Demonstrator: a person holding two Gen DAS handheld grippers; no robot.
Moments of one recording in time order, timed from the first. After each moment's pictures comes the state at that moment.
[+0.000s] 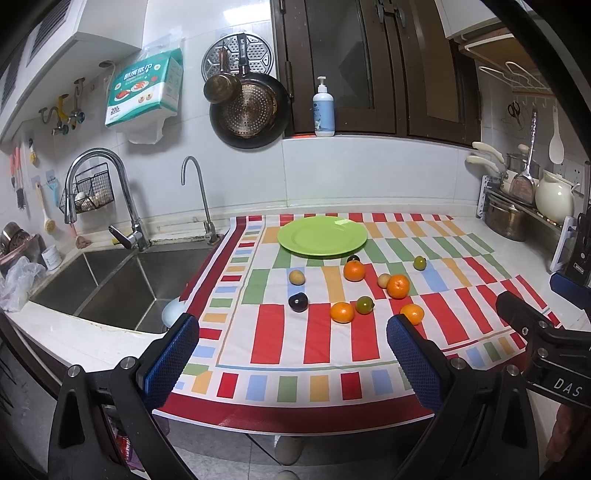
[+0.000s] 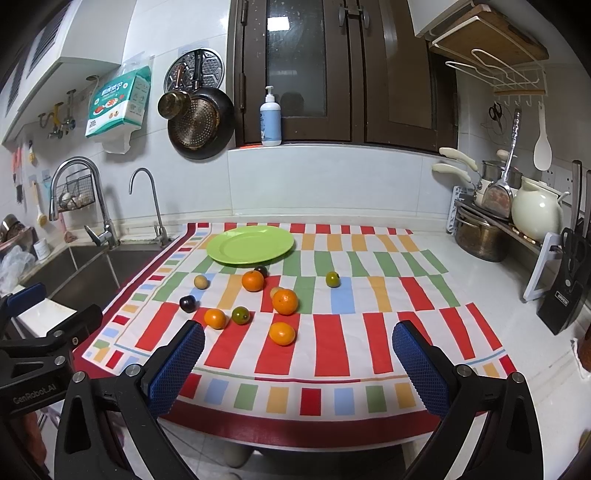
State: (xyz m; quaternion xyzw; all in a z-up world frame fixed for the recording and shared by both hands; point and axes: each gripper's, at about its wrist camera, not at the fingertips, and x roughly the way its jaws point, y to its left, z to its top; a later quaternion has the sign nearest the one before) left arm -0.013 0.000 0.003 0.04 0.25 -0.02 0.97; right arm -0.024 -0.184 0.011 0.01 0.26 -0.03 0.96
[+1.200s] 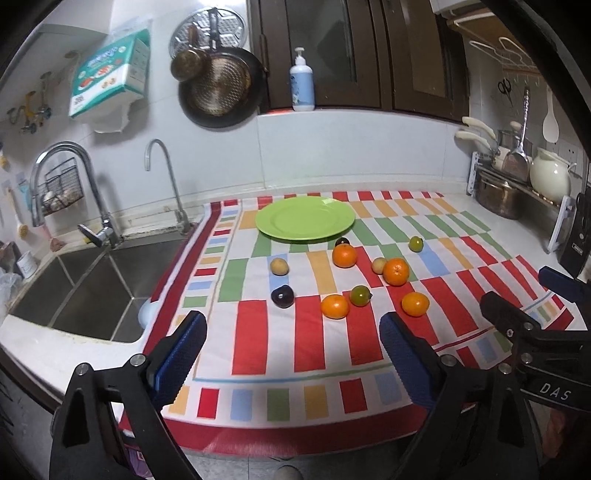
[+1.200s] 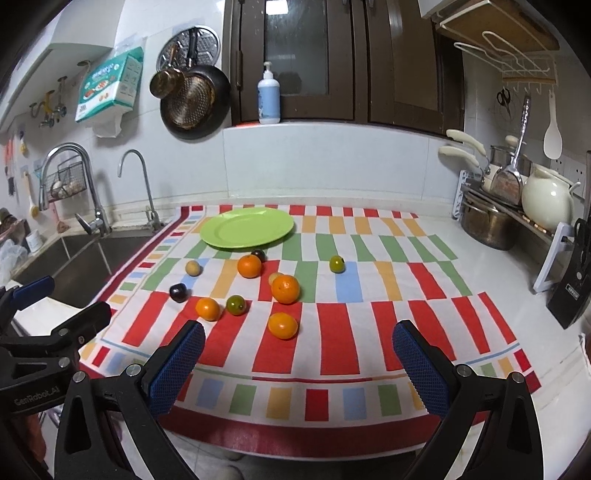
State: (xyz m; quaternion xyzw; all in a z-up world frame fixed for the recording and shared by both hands) left arm 0.044 0.002 -0.024 0.06 0.29 -0.08 0.95; right arm 0.013 -0.177 -0.016 0.01 0.30 -0.04 0.95
